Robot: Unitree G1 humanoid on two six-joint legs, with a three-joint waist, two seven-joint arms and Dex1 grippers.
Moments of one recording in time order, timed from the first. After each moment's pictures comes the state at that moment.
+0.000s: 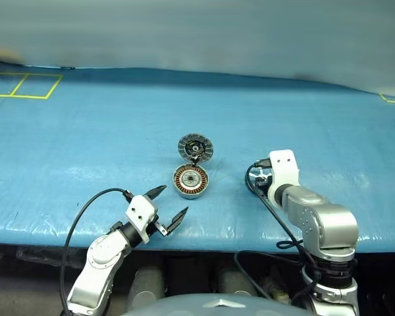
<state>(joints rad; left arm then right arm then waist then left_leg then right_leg) 0.27 0.33 -0.19 -0.24 -0.13 -0.07 -0.57 -0.22 -0.29 -0.06 -0.58 0.14 1.45 0.11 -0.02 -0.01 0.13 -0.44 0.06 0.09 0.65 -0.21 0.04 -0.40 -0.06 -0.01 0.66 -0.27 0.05</state>
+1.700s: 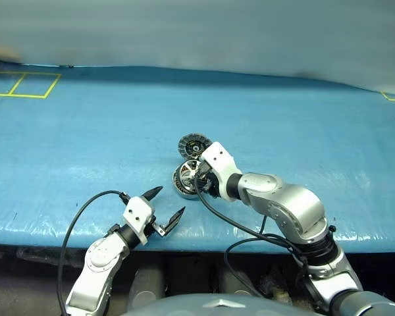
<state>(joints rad) 0.29 0.32 -0.17 -0.24 -0.13 -0.08 -0.55 -0.43 -0.32 0.33 -0.52 0.36 1.26 0.31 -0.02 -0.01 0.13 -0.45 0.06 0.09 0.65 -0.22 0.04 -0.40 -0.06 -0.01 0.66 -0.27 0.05</state>
